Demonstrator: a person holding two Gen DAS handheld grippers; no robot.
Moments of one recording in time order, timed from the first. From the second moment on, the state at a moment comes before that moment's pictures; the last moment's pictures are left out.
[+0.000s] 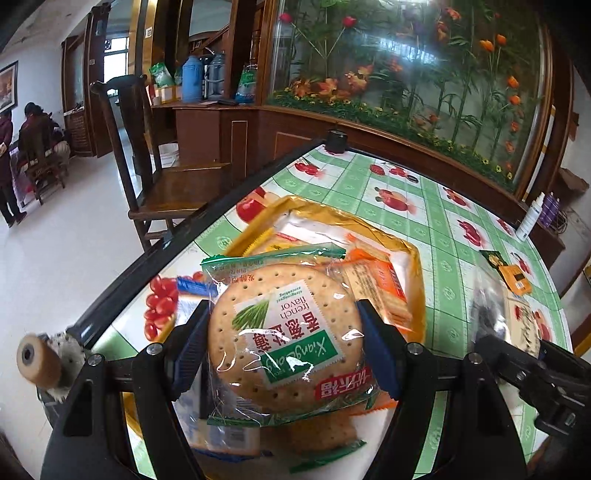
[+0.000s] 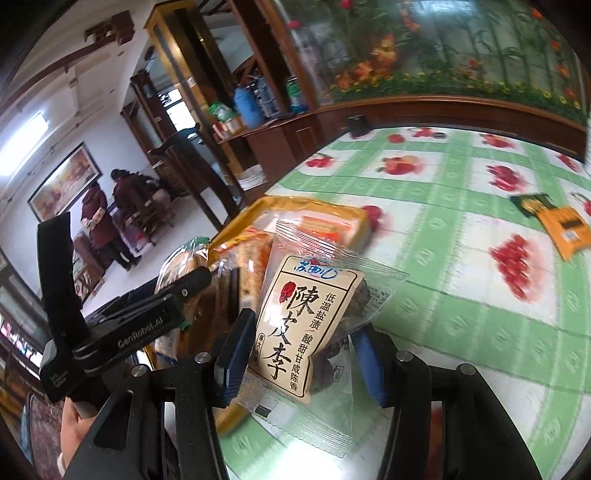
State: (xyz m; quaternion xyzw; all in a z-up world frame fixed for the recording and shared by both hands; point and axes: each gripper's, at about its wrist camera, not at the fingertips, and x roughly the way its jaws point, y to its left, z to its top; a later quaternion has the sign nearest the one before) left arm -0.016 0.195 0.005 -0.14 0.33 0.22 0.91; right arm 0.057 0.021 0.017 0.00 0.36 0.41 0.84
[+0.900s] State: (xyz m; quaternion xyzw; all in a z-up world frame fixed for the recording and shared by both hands) left arm 0.051 0.237 -0.002 -0.12 0.39 0.23 0.88; right arm 0.148 0.121 0.010 -0.03 0.39 0.41 0.82
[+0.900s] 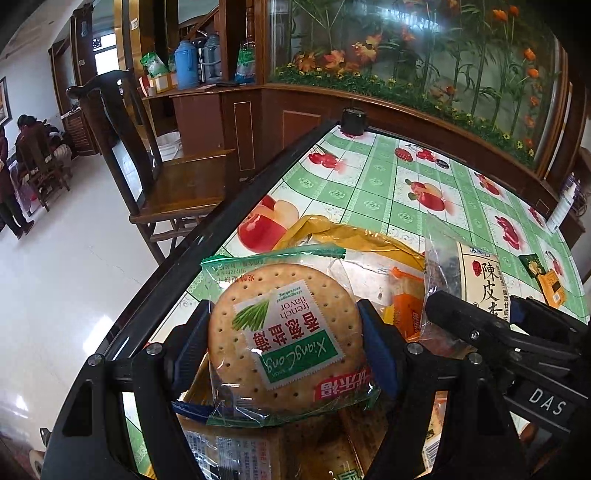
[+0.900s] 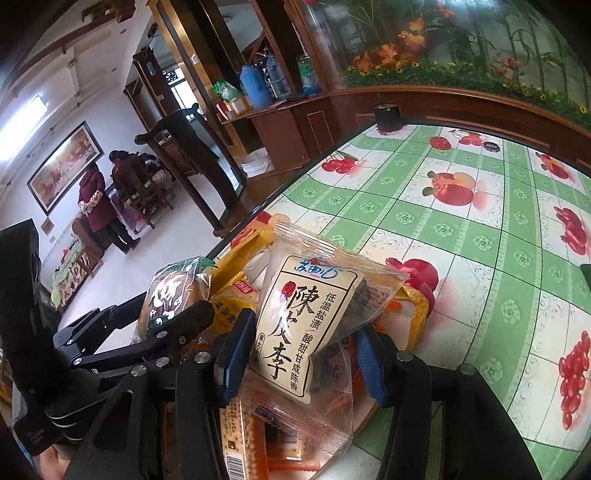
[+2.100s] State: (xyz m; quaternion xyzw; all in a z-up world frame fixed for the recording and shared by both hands) left arm 0.039 0.231 0.022 -0.18 0.37 0.22 0.88; right arm 0.148 0.056 0.020 0.02 0.37 0.40 0.84
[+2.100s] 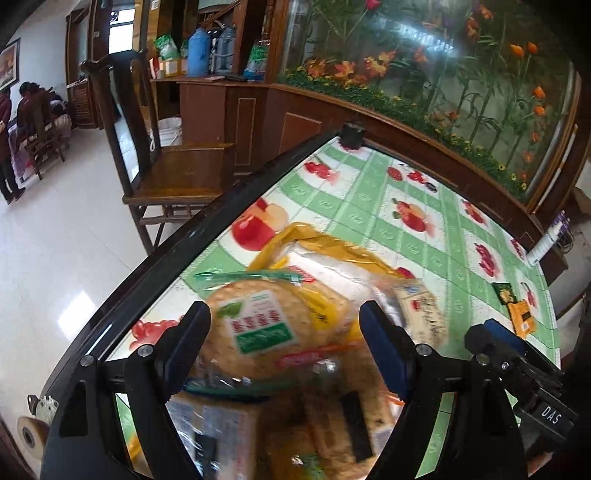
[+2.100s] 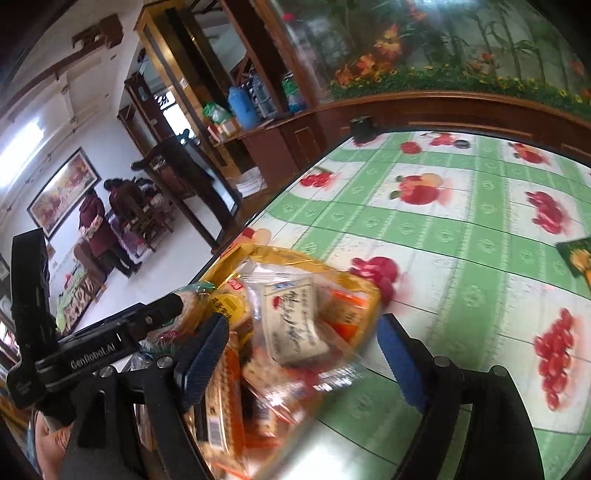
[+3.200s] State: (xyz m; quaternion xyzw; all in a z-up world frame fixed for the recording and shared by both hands) left arm 0.168 0.046 0.002 -0.05 0.44 0.04 0.90; right arm 0.257 -0.178 -0.021 0.11 0.39 0.07 0.91
